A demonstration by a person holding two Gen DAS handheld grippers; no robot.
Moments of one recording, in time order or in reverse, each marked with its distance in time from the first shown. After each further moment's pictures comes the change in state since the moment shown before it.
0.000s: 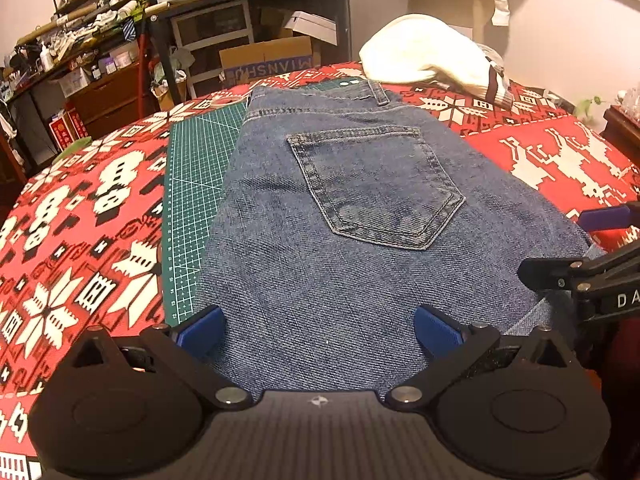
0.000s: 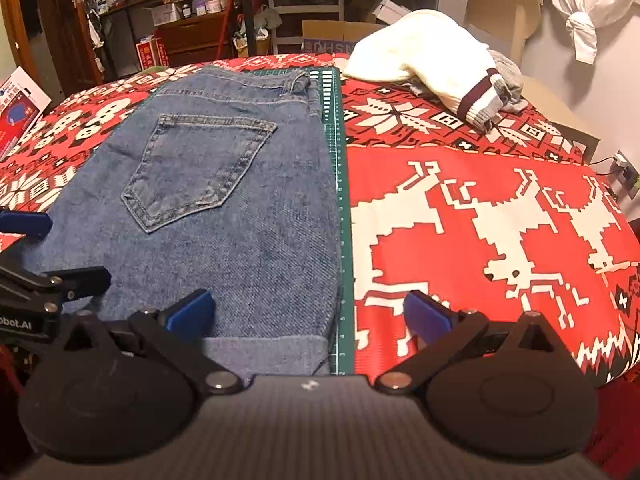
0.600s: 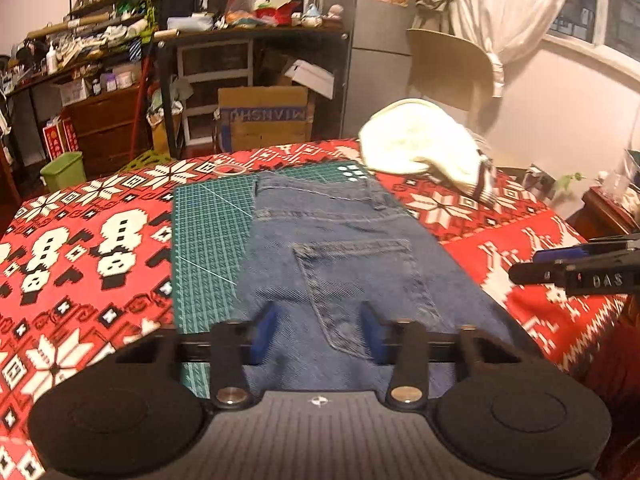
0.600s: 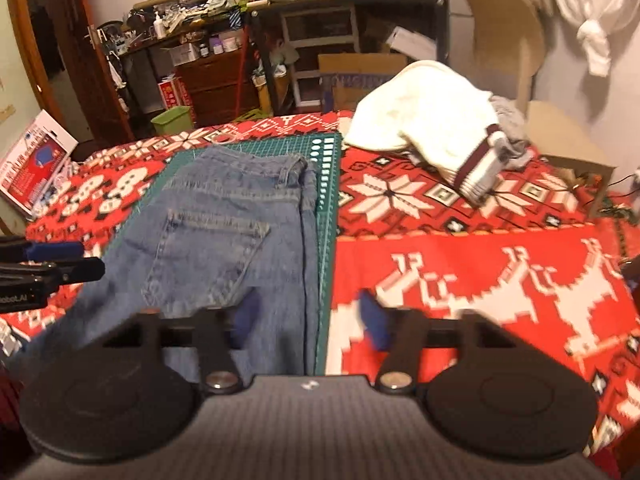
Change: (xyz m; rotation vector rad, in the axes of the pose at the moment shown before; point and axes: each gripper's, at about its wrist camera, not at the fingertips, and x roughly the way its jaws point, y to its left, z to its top) left arm -0.030 0.035 0.061 -0.108 -0.124 -0.093; right arm -0.025 -0.044 0.080 0.025 -0.081 0.142
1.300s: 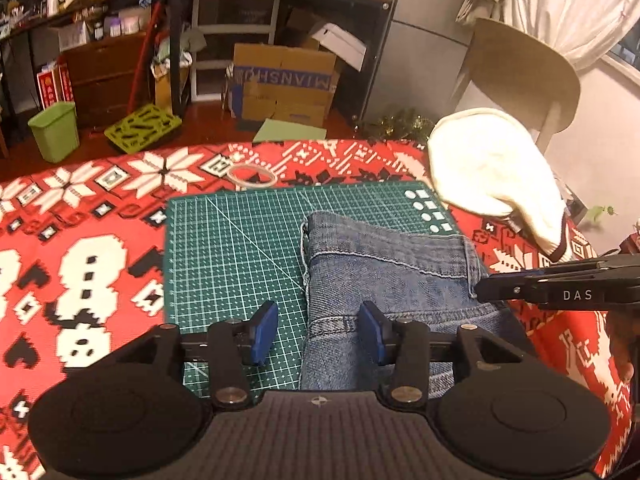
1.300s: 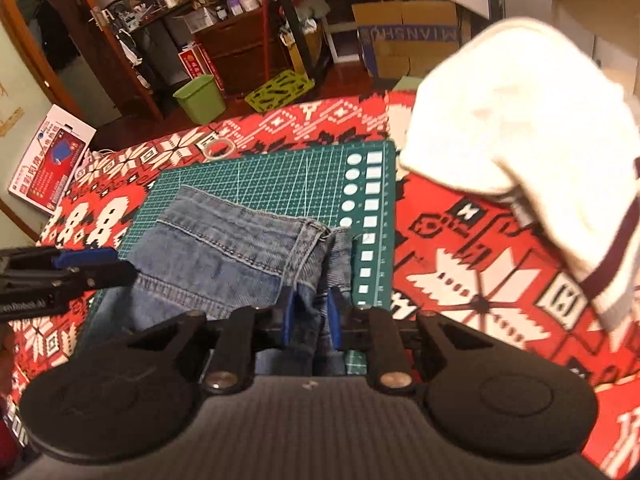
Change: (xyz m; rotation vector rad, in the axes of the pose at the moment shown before) left arm 0.132 0.067 0.078 -0.142 0.123 -0.044; right arm 0.177 -0.016 0.102 0.061 0.172 0.153
